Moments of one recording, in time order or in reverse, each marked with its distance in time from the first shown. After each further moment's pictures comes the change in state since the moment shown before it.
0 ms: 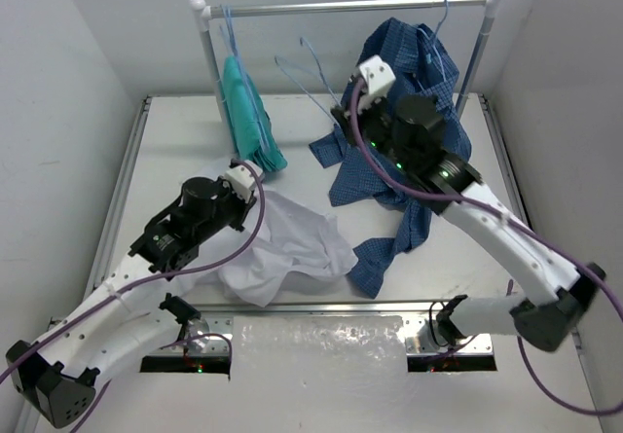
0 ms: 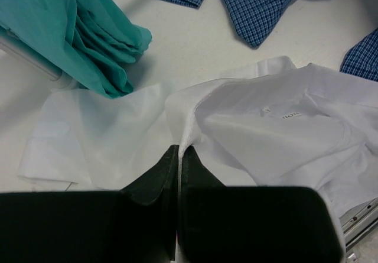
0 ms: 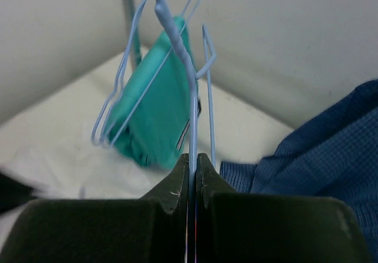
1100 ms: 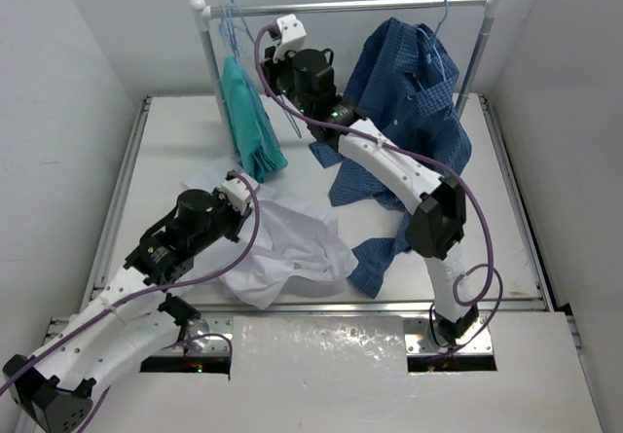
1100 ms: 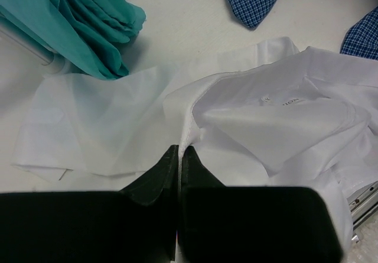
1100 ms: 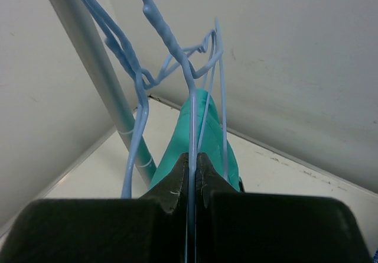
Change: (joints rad) left arm 0.000 -0.093 -0.072 -0.032 0.012 0.009; right arm 0.033 0.791 0.736 0.101 0.049 0.147
